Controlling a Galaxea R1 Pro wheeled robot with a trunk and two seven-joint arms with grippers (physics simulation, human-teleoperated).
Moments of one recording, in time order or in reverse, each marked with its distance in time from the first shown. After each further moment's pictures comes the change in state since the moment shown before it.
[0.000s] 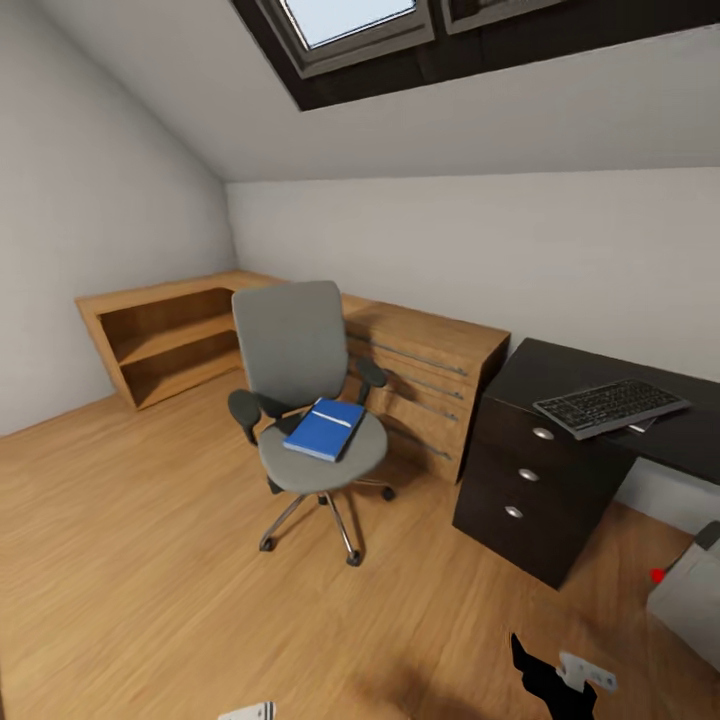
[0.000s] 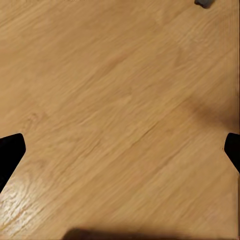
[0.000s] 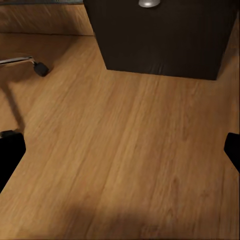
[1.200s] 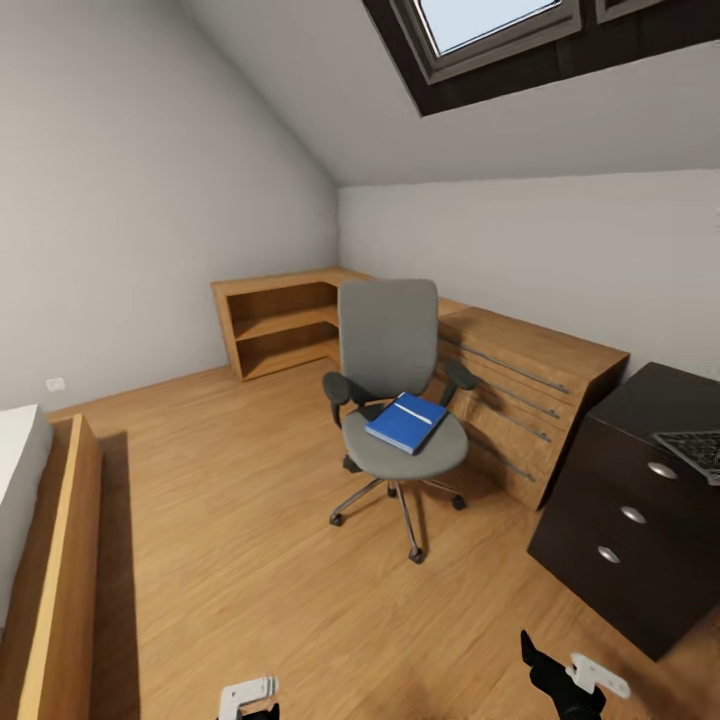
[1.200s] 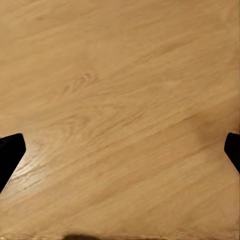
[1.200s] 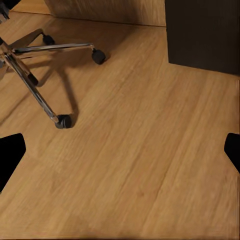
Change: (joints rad) left arm 0.006 0.001 0.001 -0.165 -0.002 0.211 -0.004; right arm 0.000 -0.006 -0.007 -0.009 -0.112 0.011 0.007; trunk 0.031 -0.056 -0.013
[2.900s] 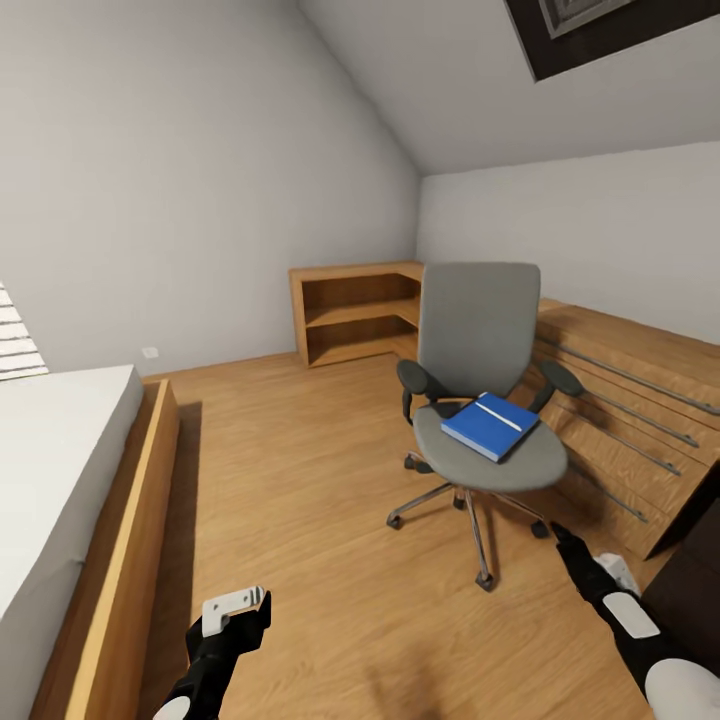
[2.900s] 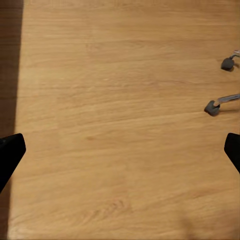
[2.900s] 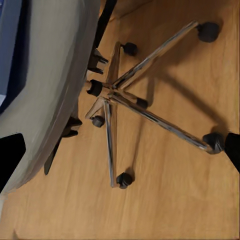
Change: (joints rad) left arm 0.075 -0.004 -0.006 -0.513 -0.007 0.009 -0.004; right arm -0.219 -0.130 0.006 -0.205 -0.642 0.618 -0.014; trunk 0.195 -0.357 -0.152
